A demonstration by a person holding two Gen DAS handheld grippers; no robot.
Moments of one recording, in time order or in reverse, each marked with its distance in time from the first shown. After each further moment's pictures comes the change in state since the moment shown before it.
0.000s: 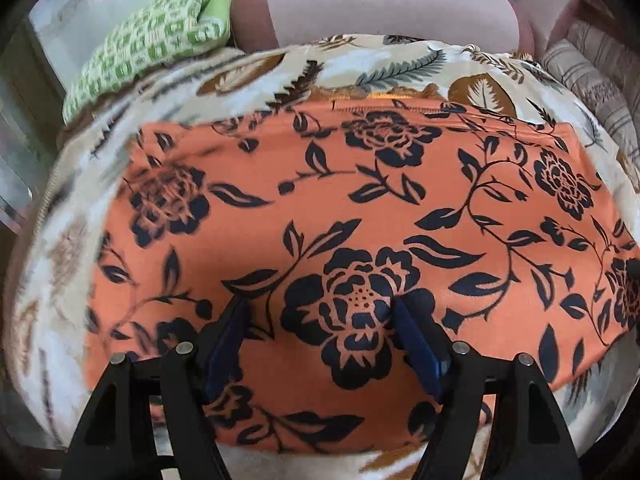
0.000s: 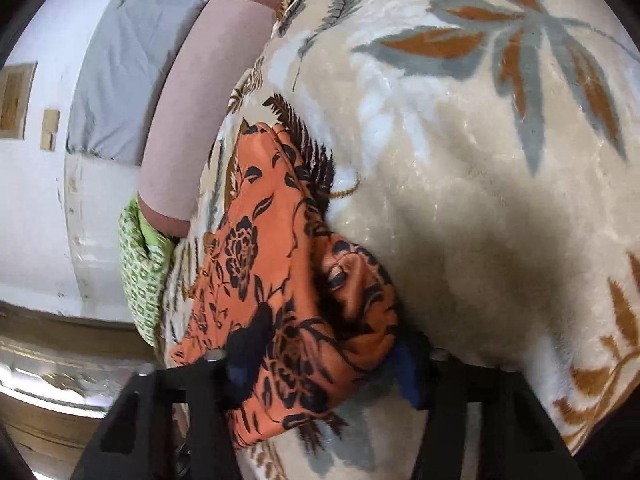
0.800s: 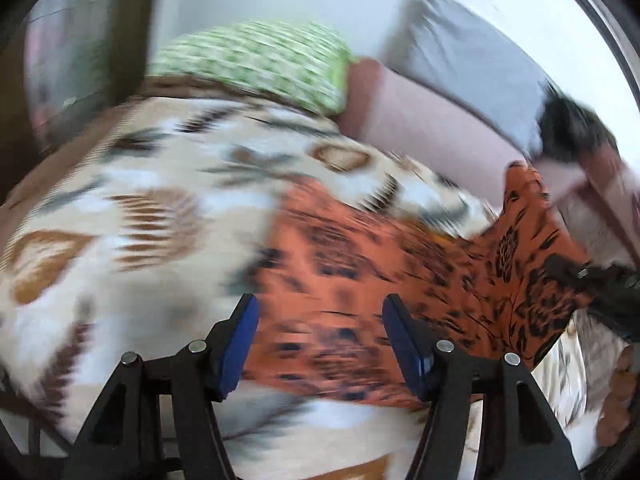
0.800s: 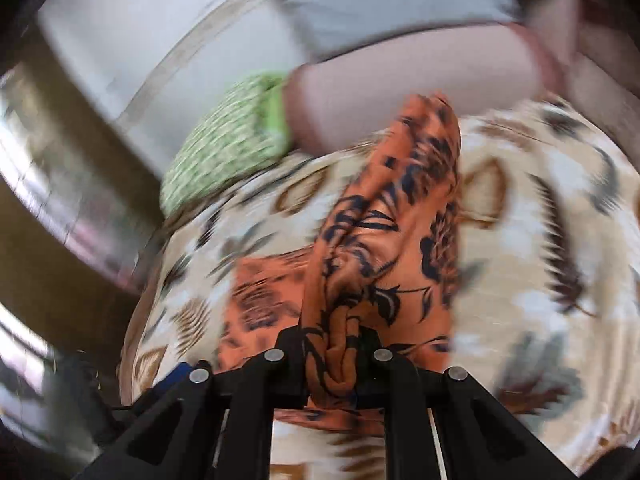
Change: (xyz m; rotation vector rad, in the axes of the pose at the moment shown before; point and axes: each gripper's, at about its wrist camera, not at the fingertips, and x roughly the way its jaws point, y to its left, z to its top) left arm -0.104 0.201 -0.061 -0.449 -0.270 -0.200; right arm 0.021 0.299 -0.139 -0.806 0.042 -0.008
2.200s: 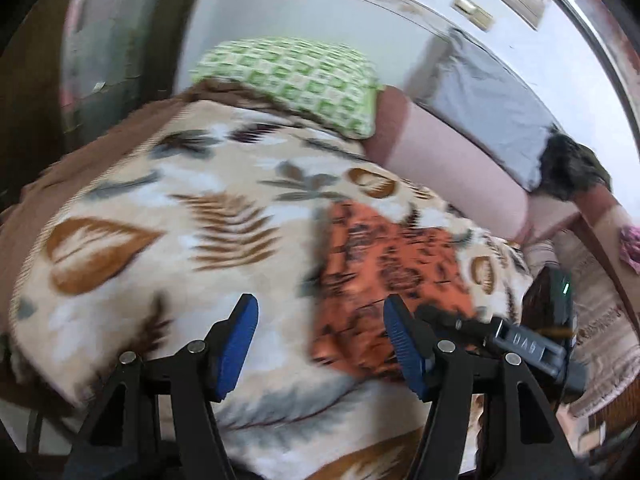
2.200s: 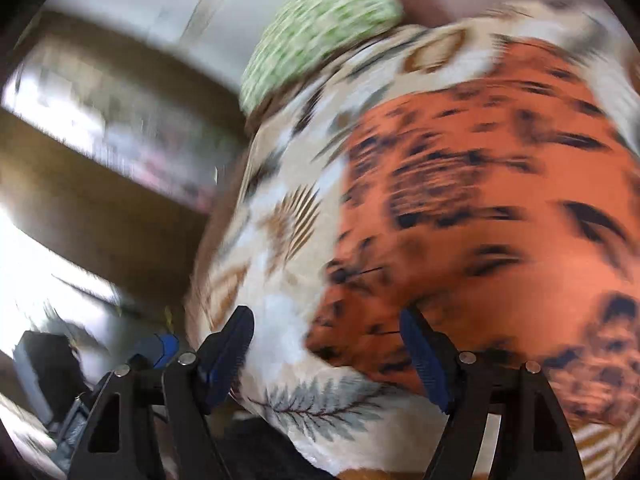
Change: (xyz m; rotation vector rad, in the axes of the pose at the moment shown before) left arm -0.037 0.055 0.004 -0.041 -0.008 -0.083; right arm 0.114 0.048 -0.070 0.169 0.221 0.335
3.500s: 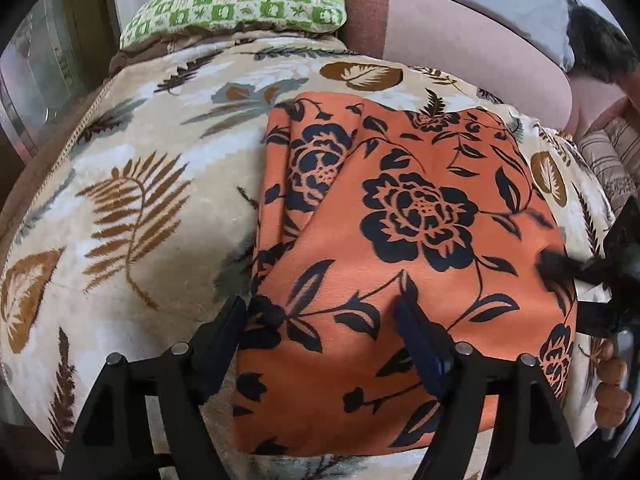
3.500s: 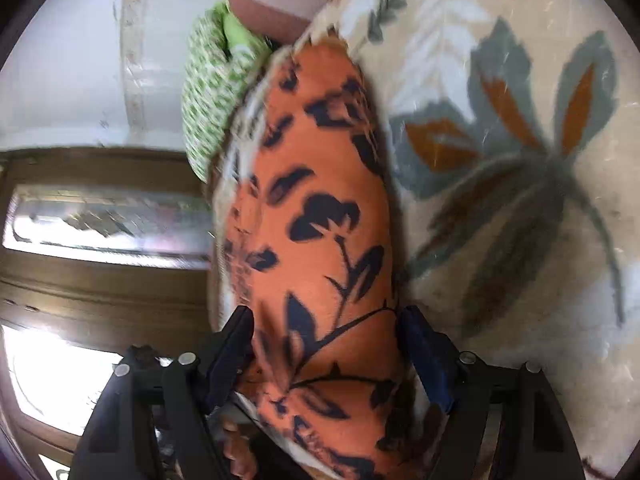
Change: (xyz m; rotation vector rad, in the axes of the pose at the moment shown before) left arm 0.152 -0.068 -0.017 0.221 0.275 0.209; right arm -0.023 -0.154 0.059 0.250 0.082 0.075
